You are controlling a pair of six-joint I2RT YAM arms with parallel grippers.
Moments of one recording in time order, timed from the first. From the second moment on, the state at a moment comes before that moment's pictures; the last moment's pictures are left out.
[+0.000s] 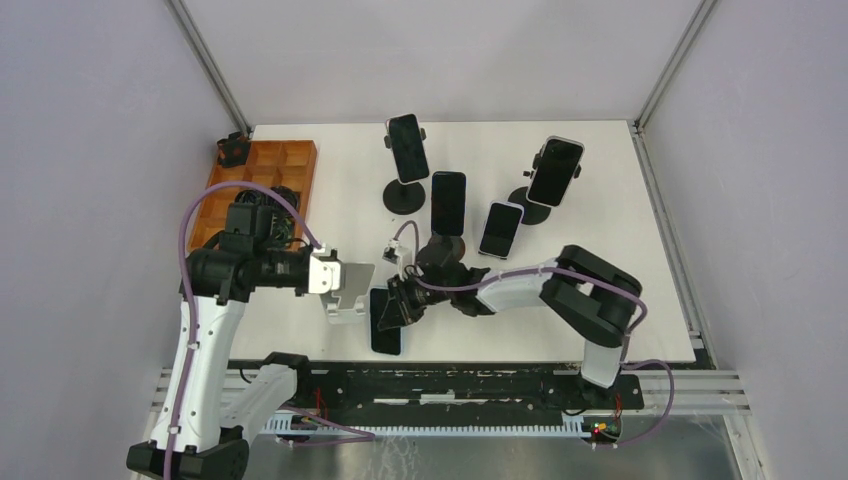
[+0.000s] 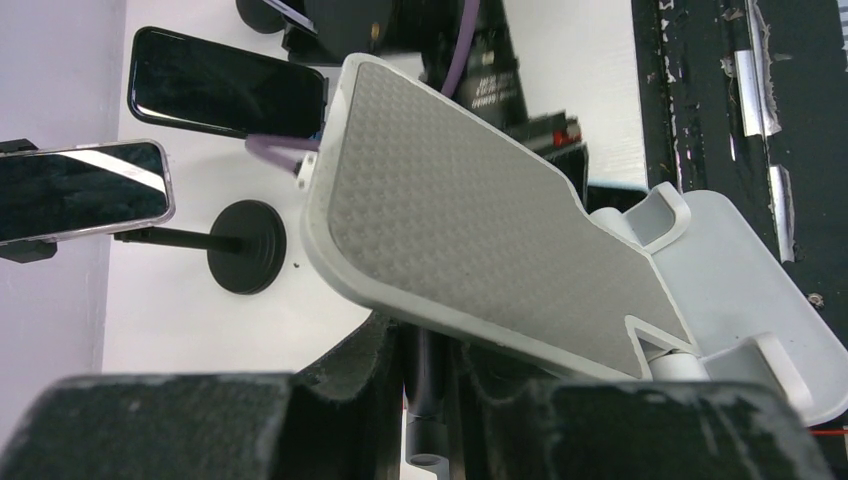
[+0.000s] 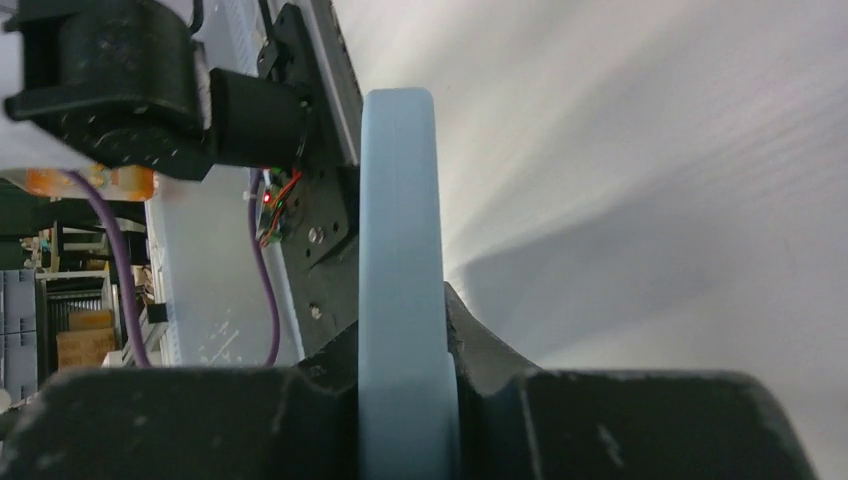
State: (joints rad) left arm -0.11 0.88 1.17 -1.32 0.95 1.44; right arm 1.01 1.79 0.84 0.44 -0.56 0.62
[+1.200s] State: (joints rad) left arm -0.11 0.87 1.17 -1.36 0.98 1.45; right arm 1.00 1.92 1.14 0.05 -0.18 0.46
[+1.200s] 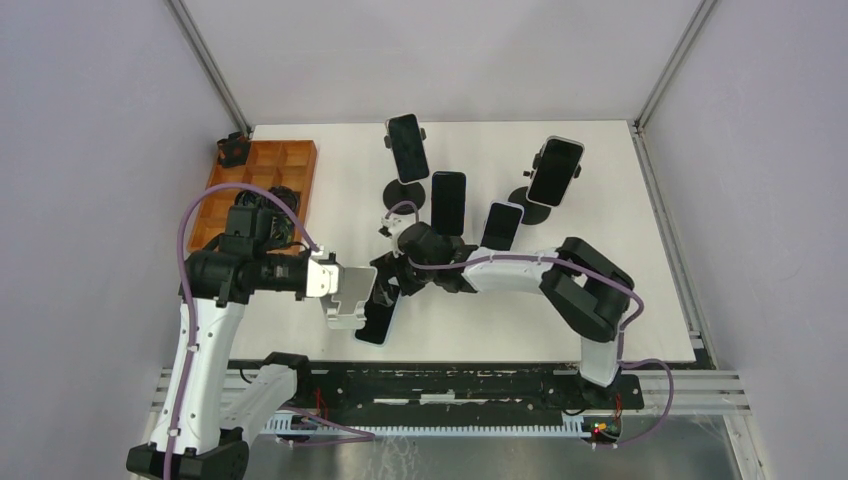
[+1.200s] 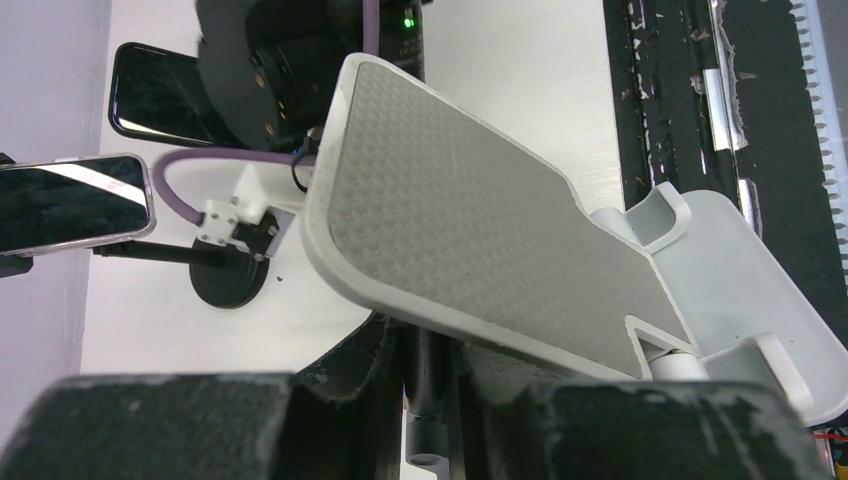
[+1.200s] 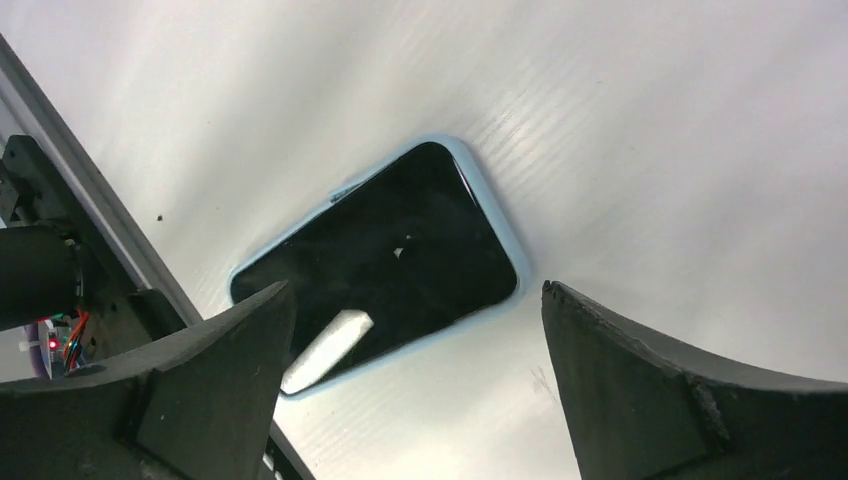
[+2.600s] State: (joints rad) left arm -0.11 0.87 1.17 -1.38 1.01 1.49; right arm 1.07 1.49 0.90 0.78 -0.66 0.72
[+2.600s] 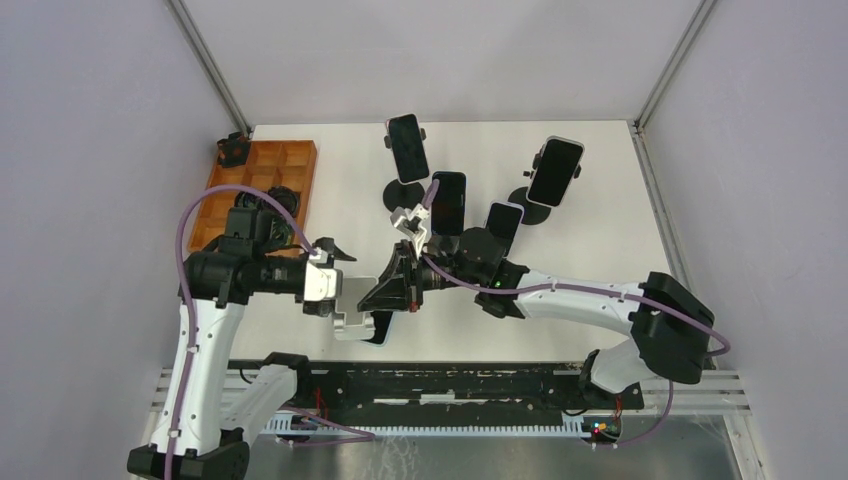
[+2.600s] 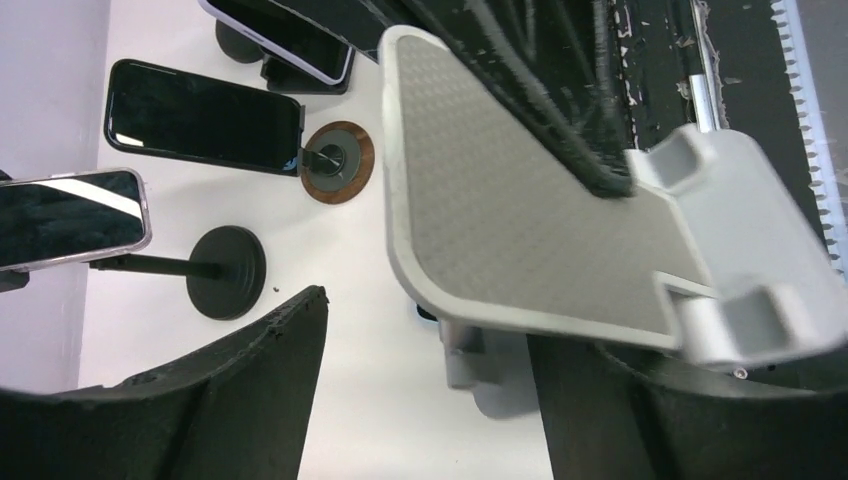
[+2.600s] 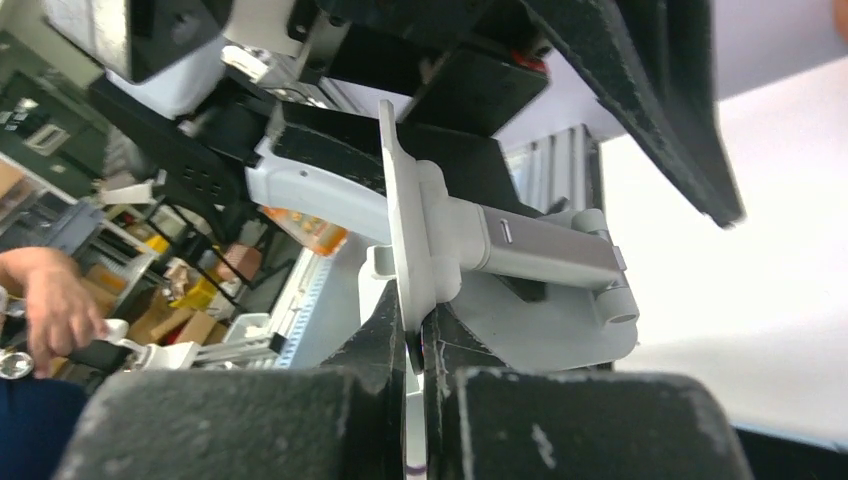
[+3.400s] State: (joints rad) left arm -0.11 1.05 1.22 -1.46 1.02 1.34; right arm 1.00 1.36 0.85 0.44 -0.51 0.19
